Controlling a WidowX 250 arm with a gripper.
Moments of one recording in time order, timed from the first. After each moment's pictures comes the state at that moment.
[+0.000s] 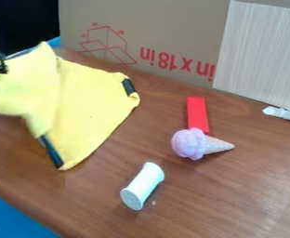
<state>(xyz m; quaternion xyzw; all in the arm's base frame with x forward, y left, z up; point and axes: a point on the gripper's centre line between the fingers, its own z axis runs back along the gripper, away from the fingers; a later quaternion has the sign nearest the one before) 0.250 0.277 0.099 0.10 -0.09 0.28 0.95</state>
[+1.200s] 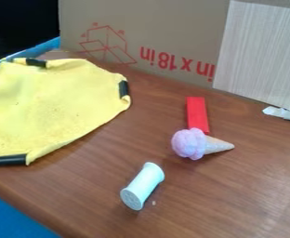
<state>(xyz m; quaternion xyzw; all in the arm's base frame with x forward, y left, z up) 0.221 0.336 0.101 0.25 0.01 0.32 0.91</state>
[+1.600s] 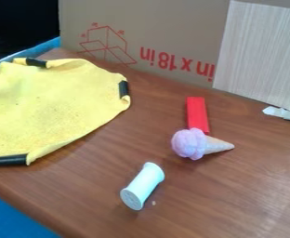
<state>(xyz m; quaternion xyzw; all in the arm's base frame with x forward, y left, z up) 0.220 0.341 0.128 0.30 -0.07 0.35 0.88</state>
